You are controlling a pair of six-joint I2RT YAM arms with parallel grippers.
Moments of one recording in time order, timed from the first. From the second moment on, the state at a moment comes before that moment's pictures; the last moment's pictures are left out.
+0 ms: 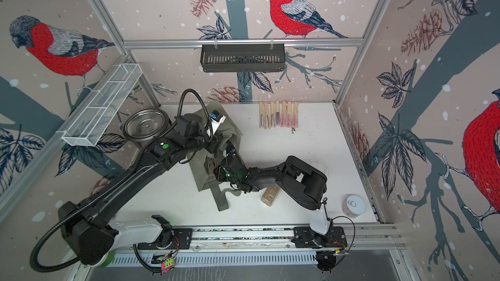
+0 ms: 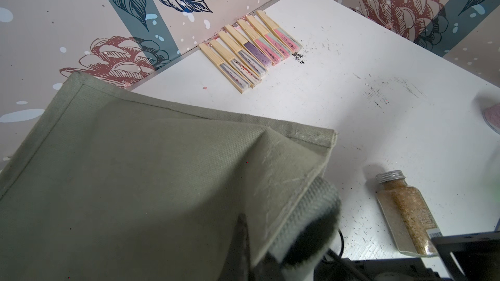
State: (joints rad) left arm -0.59 1.26 1.19 -0.52 0.10 0.11; right arm 1.06 1.95 1.00 0.36 -0.02 0.91
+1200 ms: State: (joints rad) left arm -0.60 1.27 1.19 -0.52 0.10 0.11; right arm 0.99 2.22 1.16 0.62 -0.33 1.16
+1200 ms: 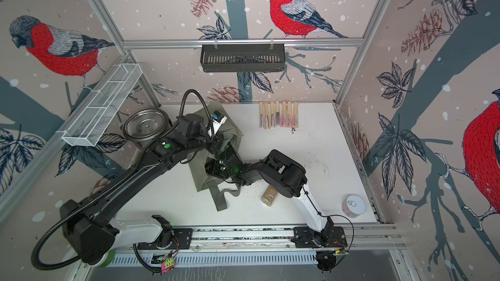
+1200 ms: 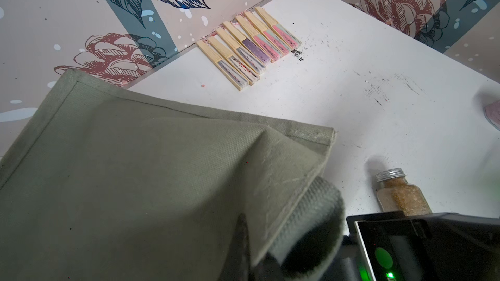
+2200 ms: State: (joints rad) left arm -0.60 1.28 1.19 -0.52 0.10 0.11; right arm 0.99 2.38 1.29 0.87 -0.34 1.39
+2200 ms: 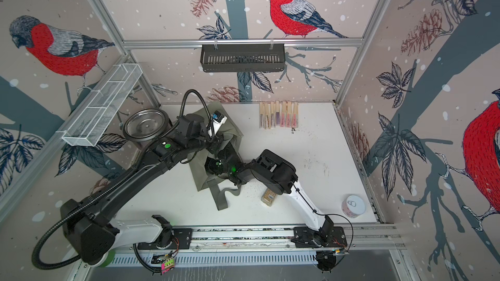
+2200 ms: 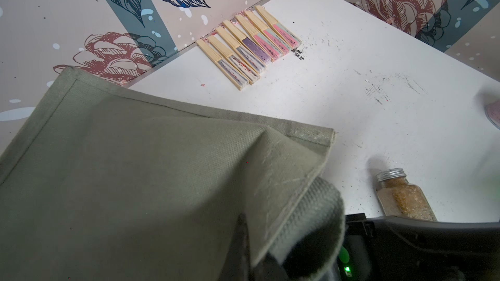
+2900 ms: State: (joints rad) left arm -0.60 1.28 1.19 -0.52 0.10 0.11; right arm 0.97 2.31 1.19 0.90 -0.36 1.39
